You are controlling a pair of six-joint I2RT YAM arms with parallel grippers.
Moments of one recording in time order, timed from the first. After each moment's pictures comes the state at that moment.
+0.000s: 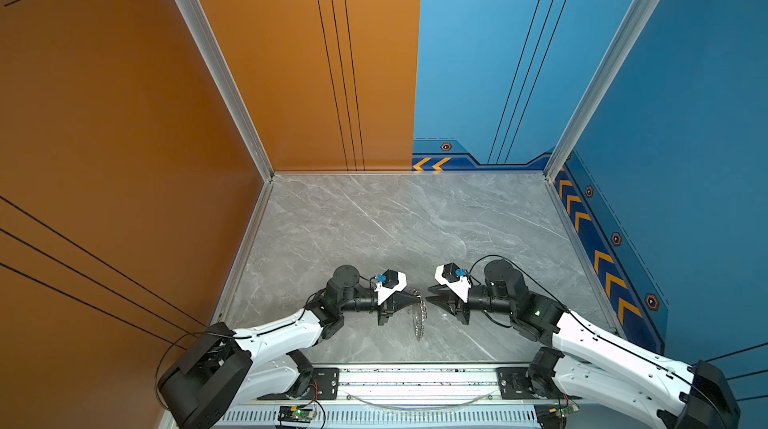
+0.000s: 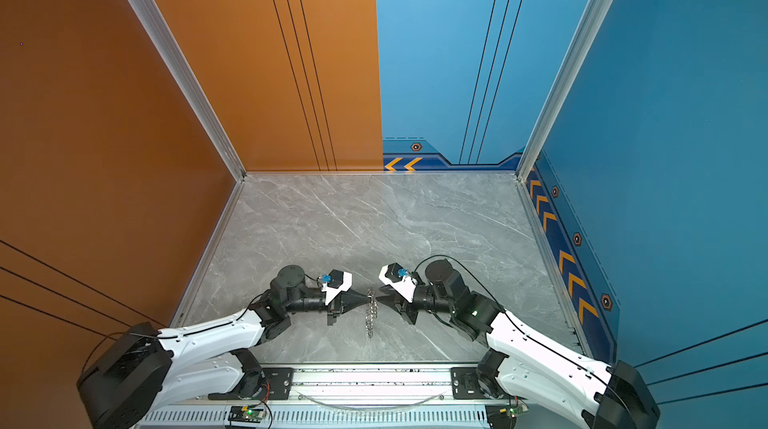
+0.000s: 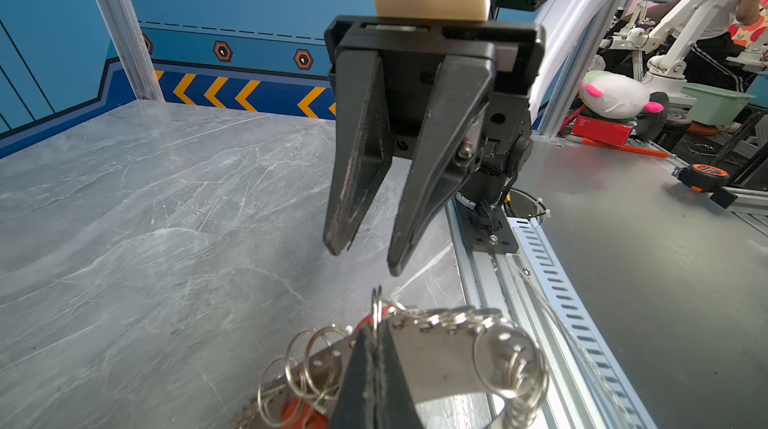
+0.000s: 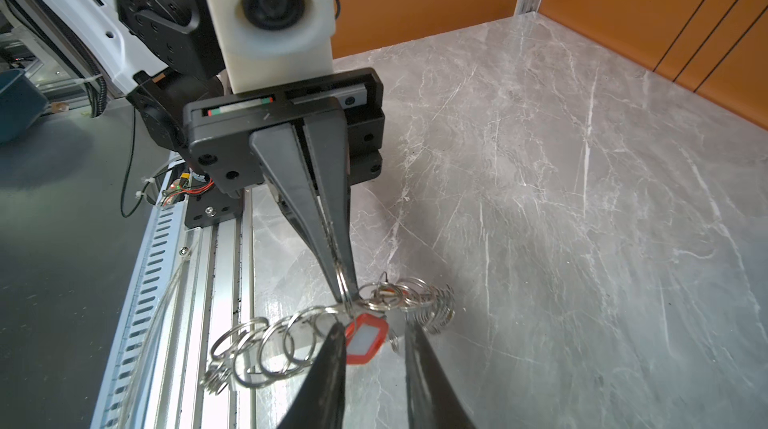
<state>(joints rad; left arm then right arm) -0.71 1.15 0.31 0.65 0.77 0.06 0.81 0.89 0.52 -0.06 -0.45 -0.12</state>
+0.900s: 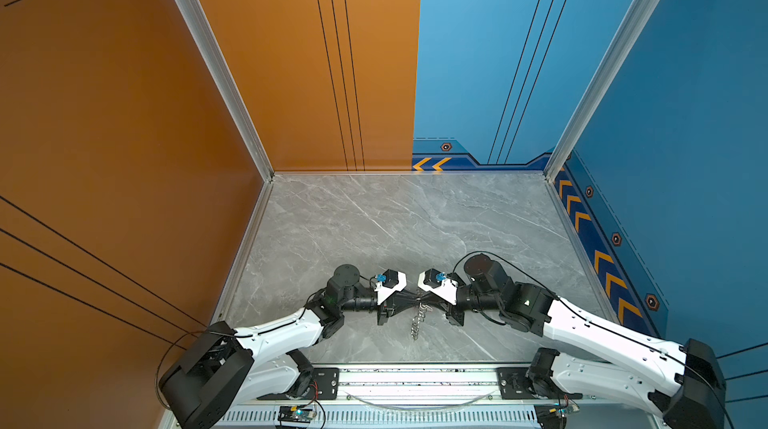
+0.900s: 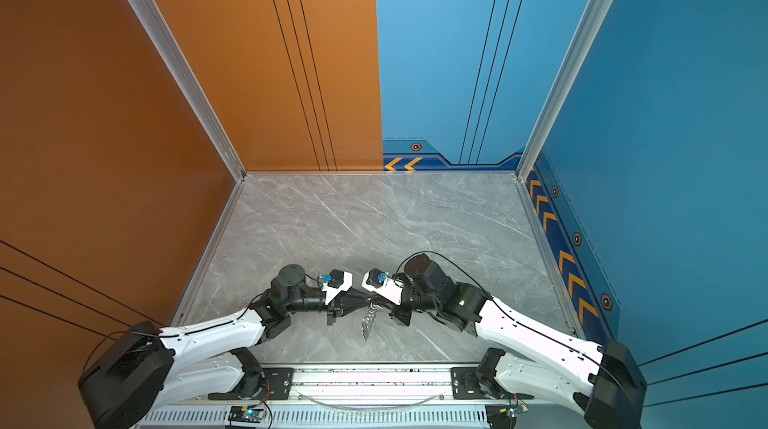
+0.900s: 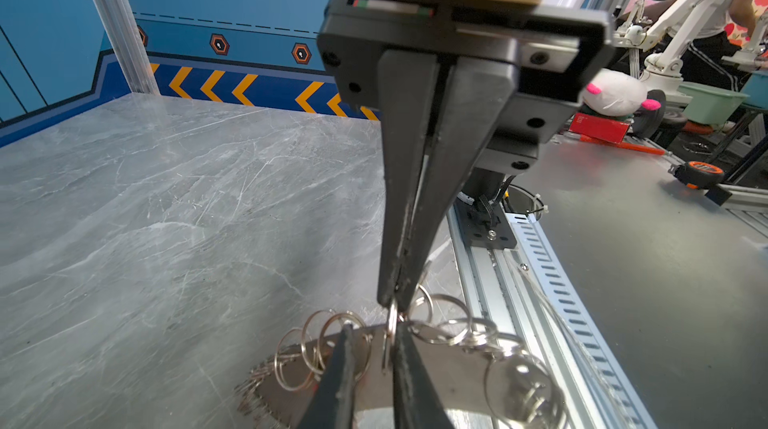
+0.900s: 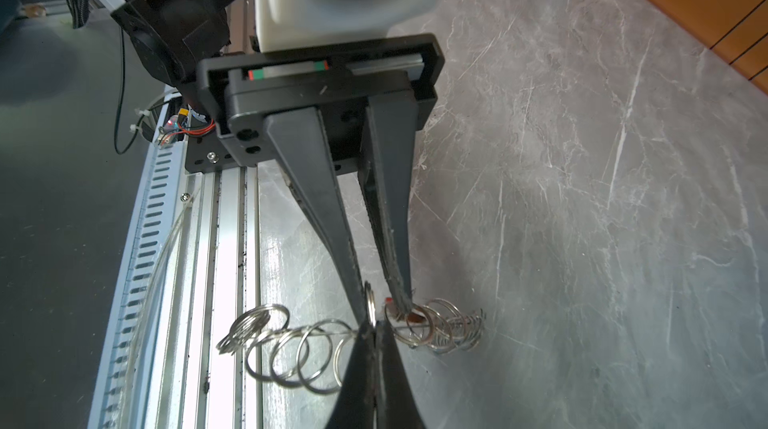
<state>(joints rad) -0.71 1.15 0.31 0.64 0.79 0.06 0.93 1.03 0.74 -0.35 -0.34 -0.26</state>
